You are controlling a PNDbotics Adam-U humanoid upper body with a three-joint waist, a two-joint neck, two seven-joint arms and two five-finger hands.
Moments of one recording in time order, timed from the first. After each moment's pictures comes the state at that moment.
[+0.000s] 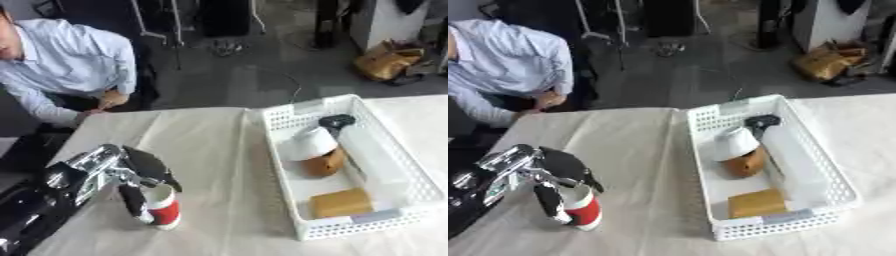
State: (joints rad) left arm -0.71 0.71 -0.55 -1.13 -0.91 -0.55 -0.55; right arm -0.47 -0.36 -0.49 -1.98 0.89 -0.09 -0.91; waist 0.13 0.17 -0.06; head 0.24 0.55
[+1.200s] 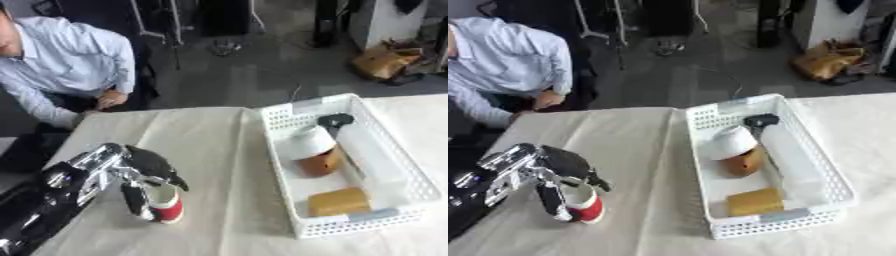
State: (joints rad) left arm -0.74 0.70 -0.54 -1.16 -0.87 -0.55 -0.55; right arm -0.47 -0.36 -0.49 -1.98 0.89 -0.09 -0.91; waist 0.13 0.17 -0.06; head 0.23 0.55
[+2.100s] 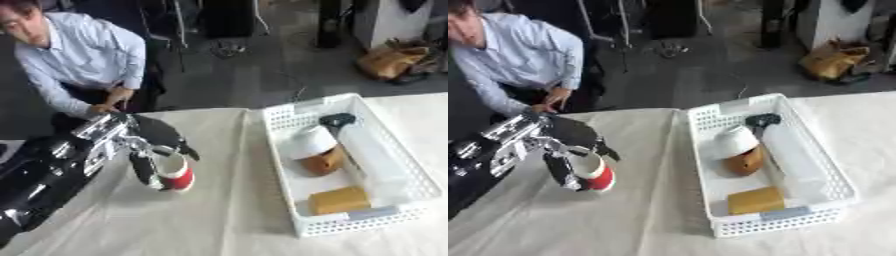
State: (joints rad) left arm -0.87 0.71 -0.52 -1.18 -0.81 -0.55 -0.55; right arm -0.47 -0.38 -0.49 -1.98 0.90 -0.09 -0.91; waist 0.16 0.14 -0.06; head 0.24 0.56
